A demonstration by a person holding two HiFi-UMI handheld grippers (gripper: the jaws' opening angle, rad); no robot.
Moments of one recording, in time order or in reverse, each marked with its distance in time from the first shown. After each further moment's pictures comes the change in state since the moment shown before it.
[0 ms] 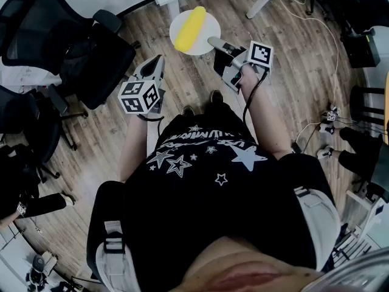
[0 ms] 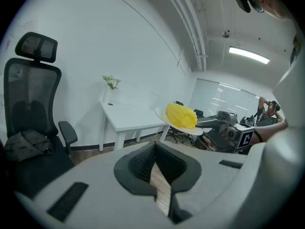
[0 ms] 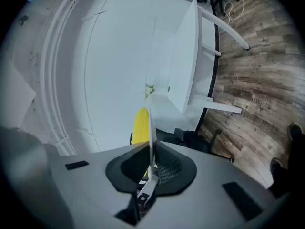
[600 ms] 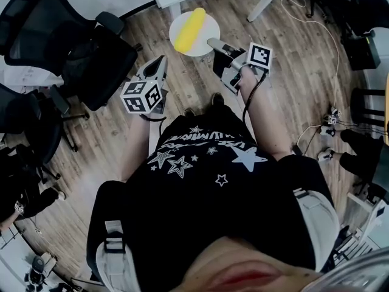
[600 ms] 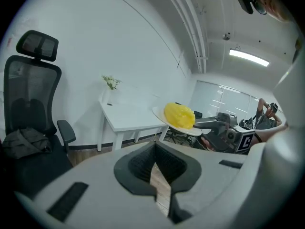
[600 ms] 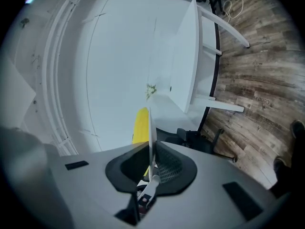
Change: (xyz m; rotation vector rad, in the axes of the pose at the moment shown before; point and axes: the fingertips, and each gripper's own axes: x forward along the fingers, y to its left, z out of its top) left arm -0.002 -0.012 -0.001 -0.025 0.000 -0.012; right arm -0.005 0.006 -0.006 0.018 -0.009 0.017
